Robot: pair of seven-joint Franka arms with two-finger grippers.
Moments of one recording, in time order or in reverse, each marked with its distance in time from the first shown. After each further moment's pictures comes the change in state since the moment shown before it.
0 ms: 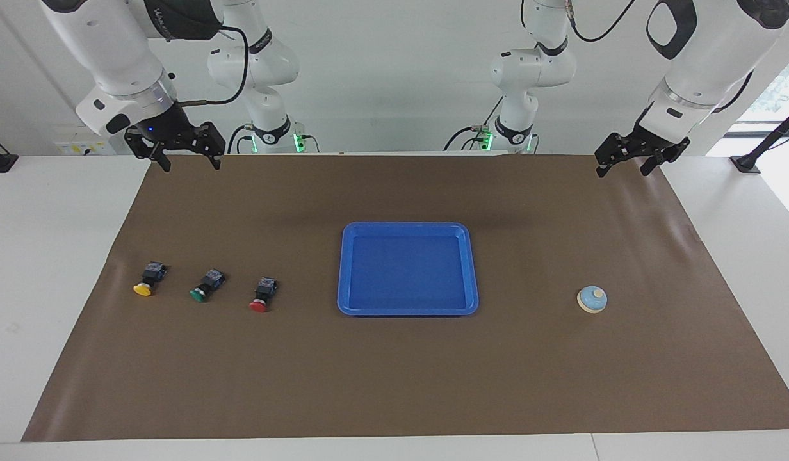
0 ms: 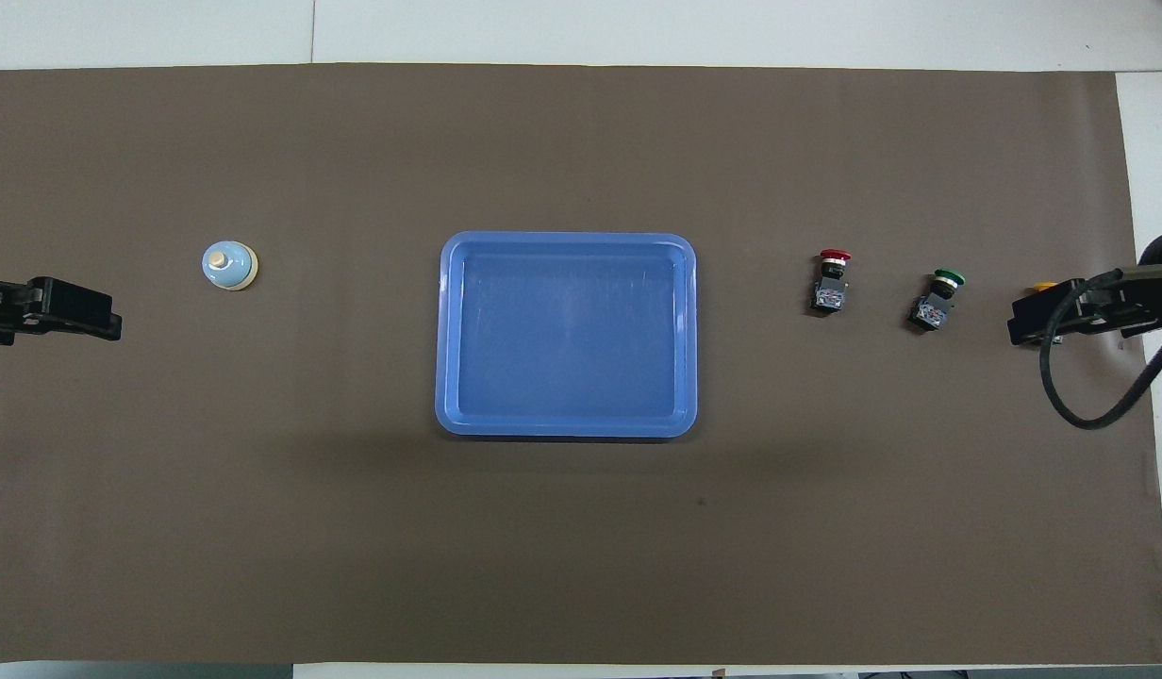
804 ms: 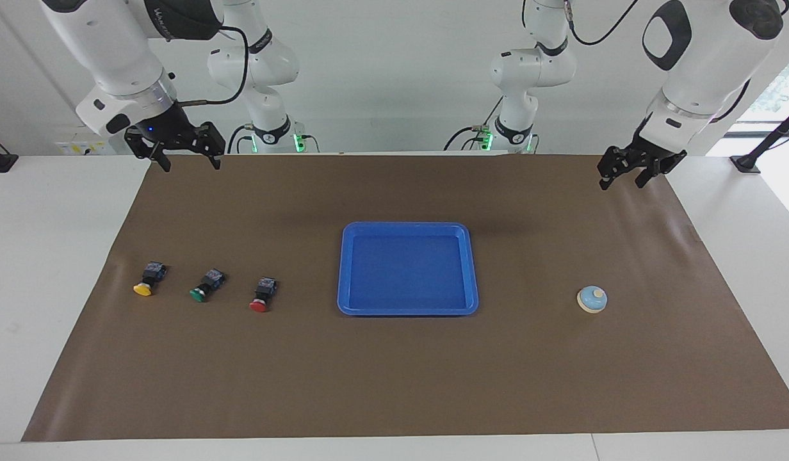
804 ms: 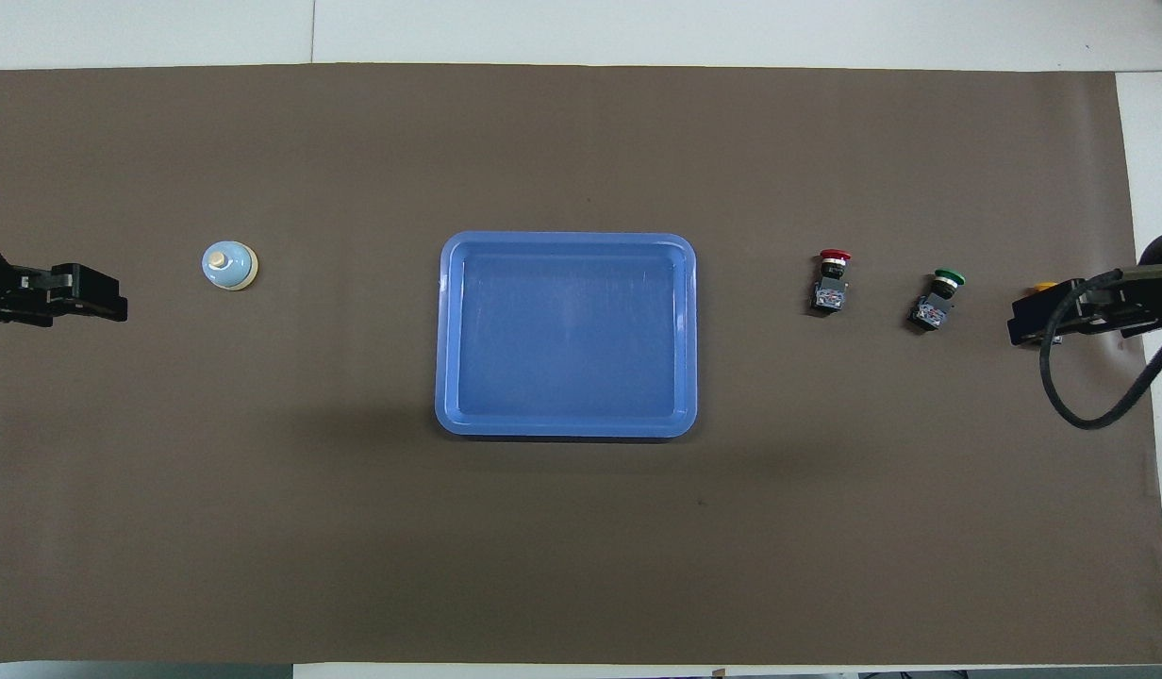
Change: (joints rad) left arm 0.010 0.026 0.006 -0.071 0.000 0.160 -0.022; right arm 0.000 0.000 0.000 0.000 0.000 0.000 0.000
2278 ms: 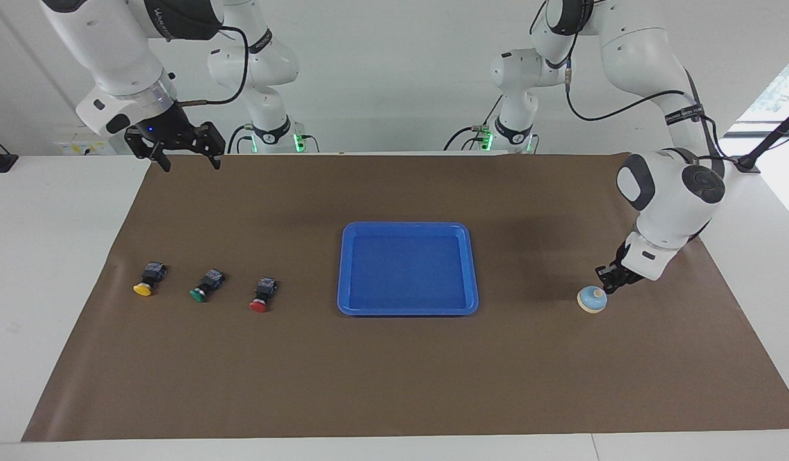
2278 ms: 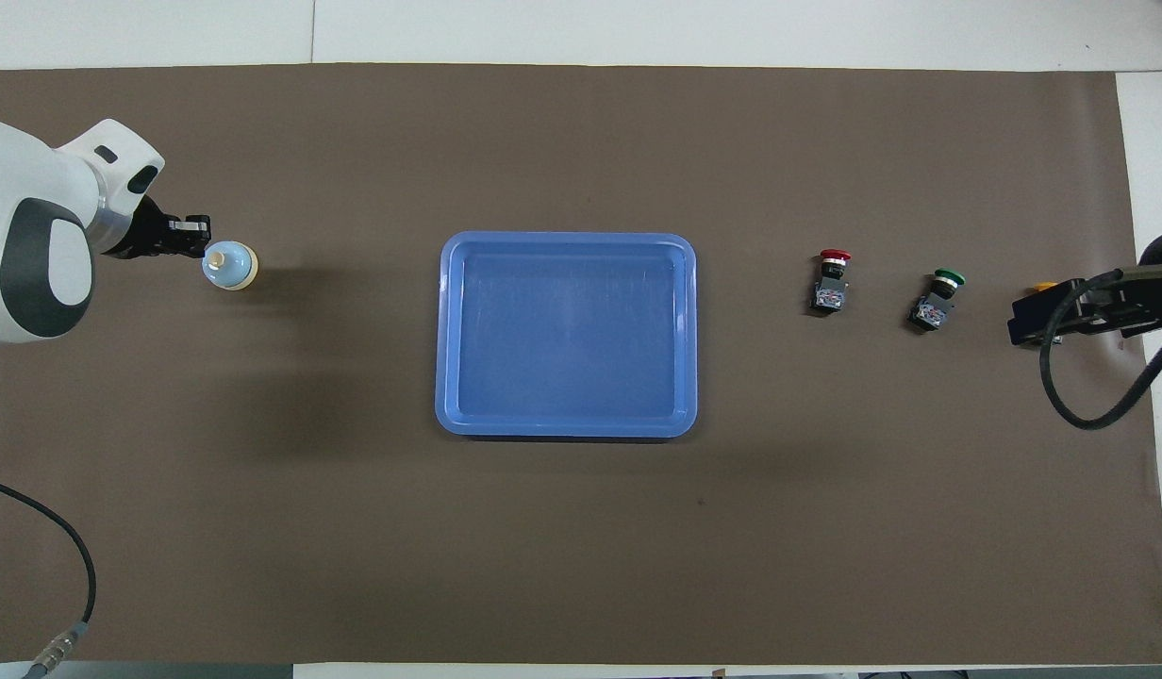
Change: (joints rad) left arm 0.030 0.393 -0.002 -0.013 0.000 0.473 0.001; right arm 0.000 0.000 0.000 0.000 0.000 0.000 0.000
